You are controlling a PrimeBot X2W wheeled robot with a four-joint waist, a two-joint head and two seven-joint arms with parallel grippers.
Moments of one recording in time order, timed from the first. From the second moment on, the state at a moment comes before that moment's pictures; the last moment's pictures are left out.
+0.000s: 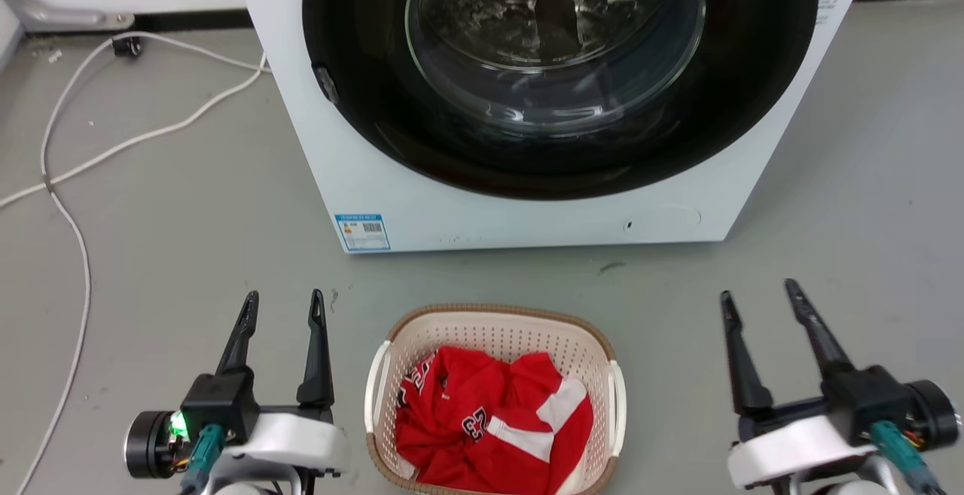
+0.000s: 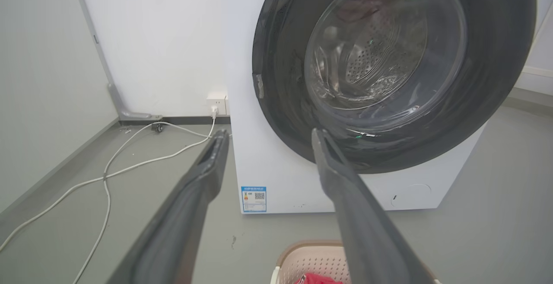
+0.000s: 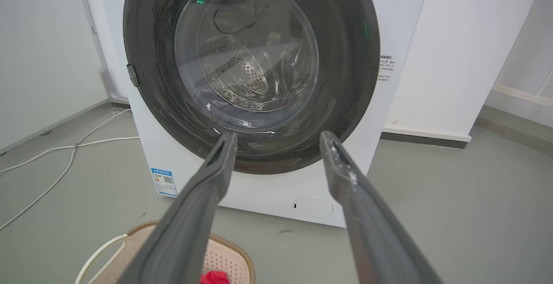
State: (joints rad) left arm -0.03 0.05 -0.02 0.10 -0.07 0.01 -0.26; right arm 0.00 -0.05 0.03 0.05 -0.03 0.13 -0.26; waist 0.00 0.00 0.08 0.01
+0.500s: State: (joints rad) left arm -0.34 0.09 0.00 0.49 -0.05 -0.09 -0.26; right arm -0.26 -0.05 0.13 0.39 -0.15 0.13 -0.26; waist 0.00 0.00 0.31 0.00
